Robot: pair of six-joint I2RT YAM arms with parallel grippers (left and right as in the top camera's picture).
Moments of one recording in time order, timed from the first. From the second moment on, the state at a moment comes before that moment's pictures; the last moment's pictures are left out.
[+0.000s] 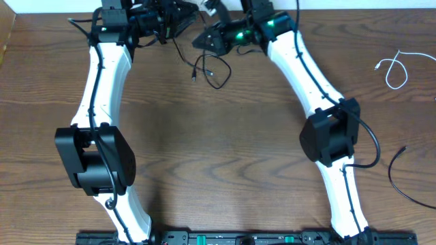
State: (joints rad) left arm 0.02 2.00 1.82 -0.38 0.99 -1.06; right arm 0.41 2.45 2.41 -0.74 -0.94 0.05
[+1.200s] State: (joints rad) left arm 0.12 2.00 1.82 -0.89 0.39 -0.22; right arm -0.48 1.96 2.42 -1.06 -0.32 0.17
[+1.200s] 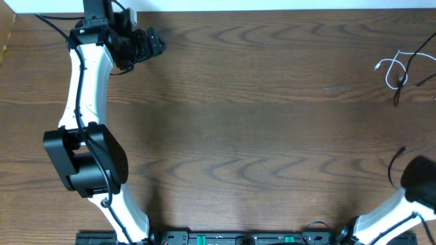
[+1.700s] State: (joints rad) left arm 0.11 2.00 1.82 -0.94 0.23 -0.22; right arm -0.41 2.09 2.41 -1.34 -0.27 0.14
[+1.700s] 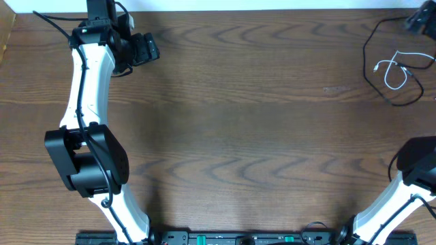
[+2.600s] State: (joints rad) left arm 0.11 2.00 1.82 -0.94 0.23 -0.22; right arm 0.26 1.78 2.41 -1.70 -0.30 -0.01
